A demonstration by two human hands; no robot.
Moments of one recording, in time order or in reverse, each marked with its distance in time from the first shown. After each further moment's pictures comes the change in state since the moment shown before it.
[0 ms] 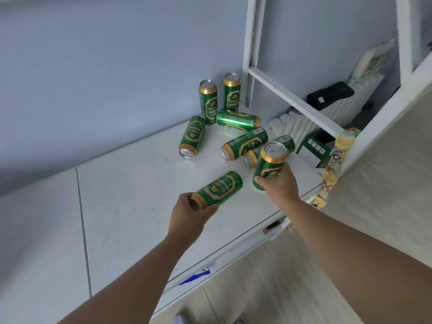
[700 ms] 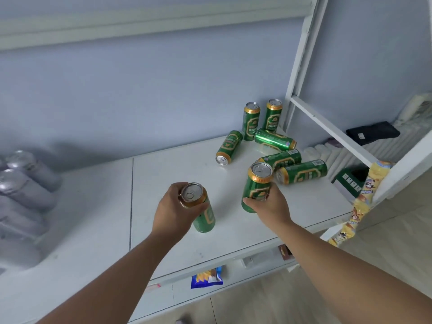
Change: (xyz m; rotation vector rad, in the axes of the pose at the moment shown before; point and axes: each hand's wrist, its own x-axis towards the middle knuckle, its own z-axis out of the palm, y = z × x) left_hand -0.061 -0.015 -0.101 -0.069 0.325 0.154; right_hand -0.071 -0.046 0.051 0.021 -0.256 -0.218
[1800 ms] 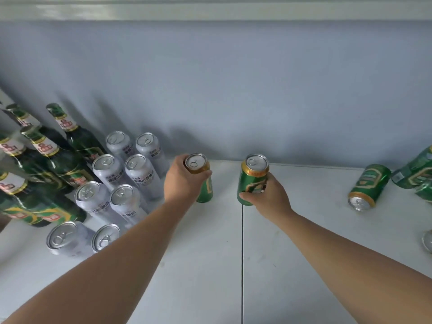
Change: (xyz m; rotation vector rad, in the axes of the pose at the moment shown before) left_hand 0.191 -0.152 -0.250 0.006 0.440 -0.281; right_hand 0.063 -0.200 0.339 -0.124 -0.419 -0.223
